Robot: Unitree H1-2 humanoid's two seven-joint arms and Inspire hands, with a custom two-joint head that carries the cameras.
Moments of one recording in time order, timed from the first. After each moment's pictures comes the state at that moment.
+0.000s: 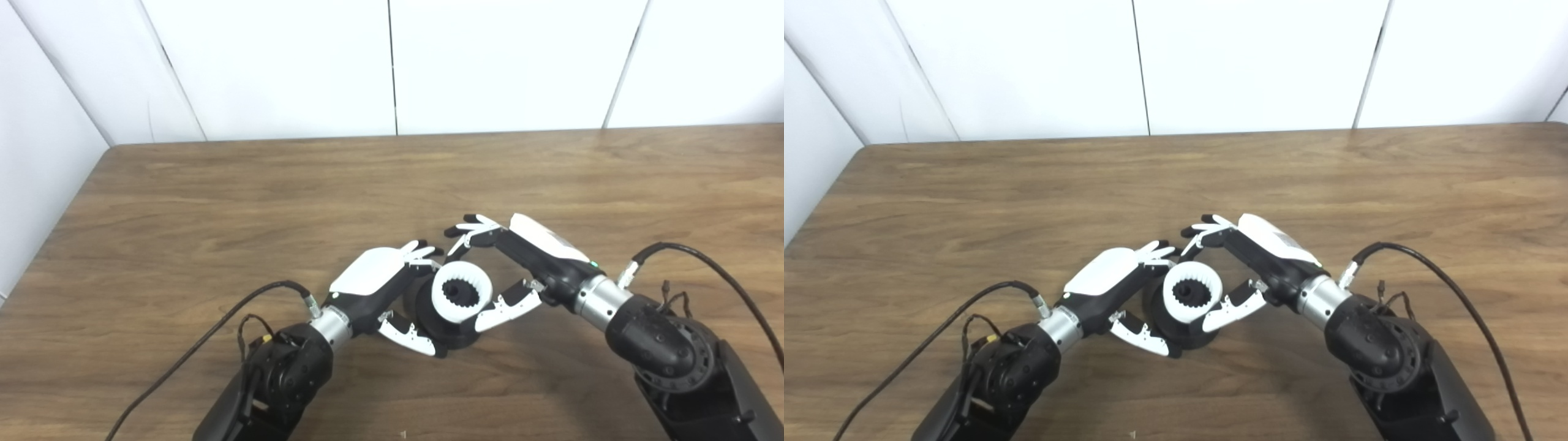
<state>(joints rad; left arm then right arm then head) -0.17 0.26 -0.44 -0.18 0.69 0.14 -0.35 -0.27 -0.35 0.37 -0.47 -0.47 0.41 0.50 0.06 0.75</state>
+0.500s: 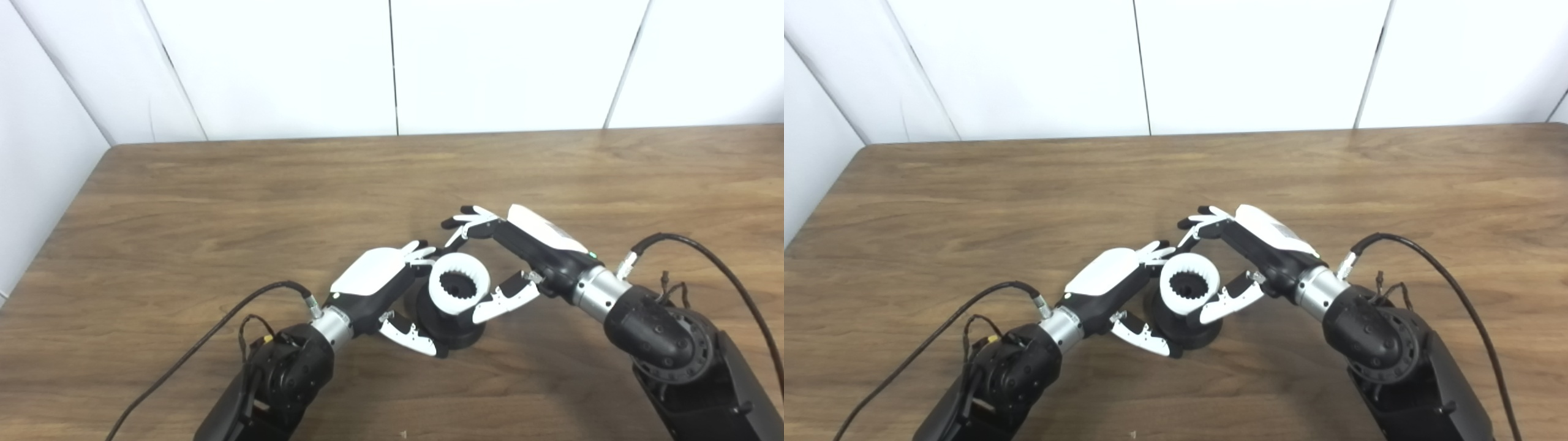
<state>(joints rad) -0.17 0.26 -0.44 -0.18 0.69 0.14 -0.35 -0.30 -0.34 0.37 -0.47 -0.48 0.41 0.51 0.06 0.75</state>
